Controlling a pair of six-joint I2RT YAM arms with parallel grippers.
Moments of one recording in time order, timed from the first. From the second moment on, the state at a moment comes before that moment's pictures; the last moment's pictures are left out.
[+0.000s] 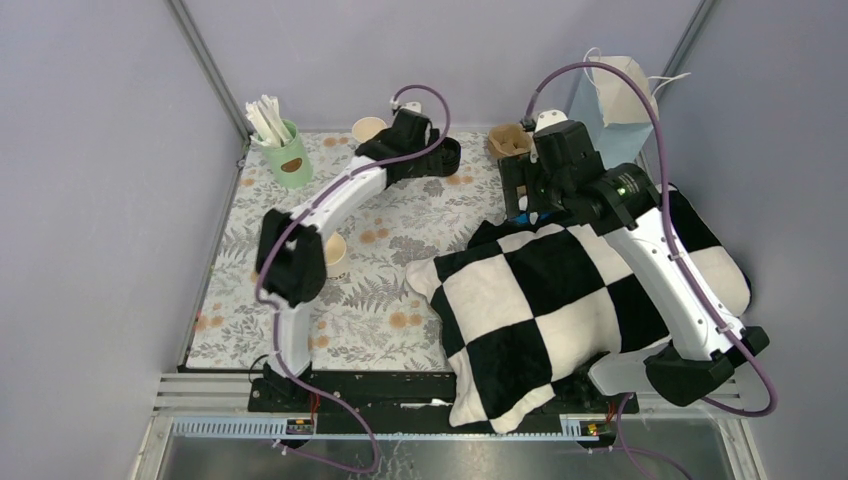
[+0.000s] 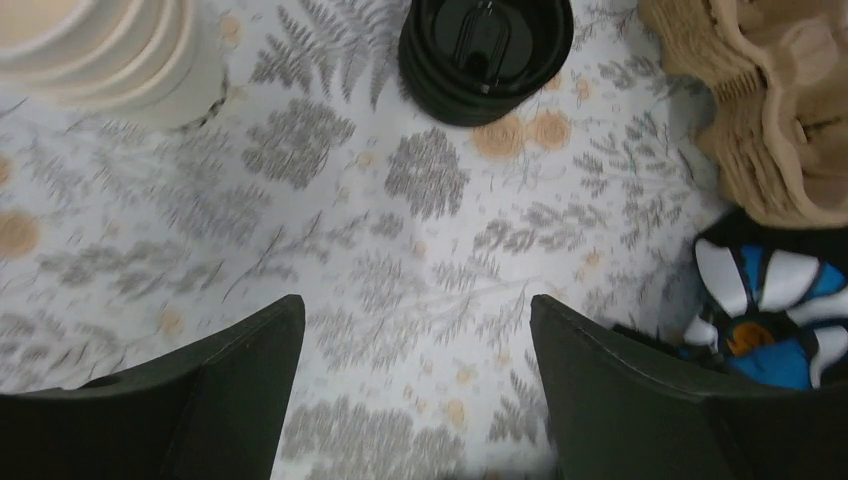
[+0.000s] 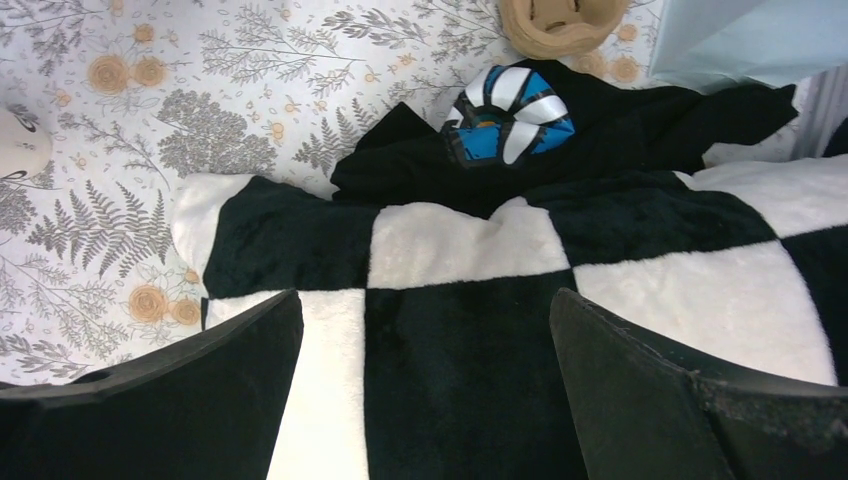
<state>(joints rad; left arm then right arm) -0.53 1.95 1.77 -0.54 -0.22 -0.46 0.58 1.36 1.72 -1.14 0.27 0.21</state>
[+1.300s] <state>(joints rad) -0.50 2.58 2.34 -0.33 -0.39 -0.39 0.58 1.26 1.60 -1.18 0.52 0.11</state>
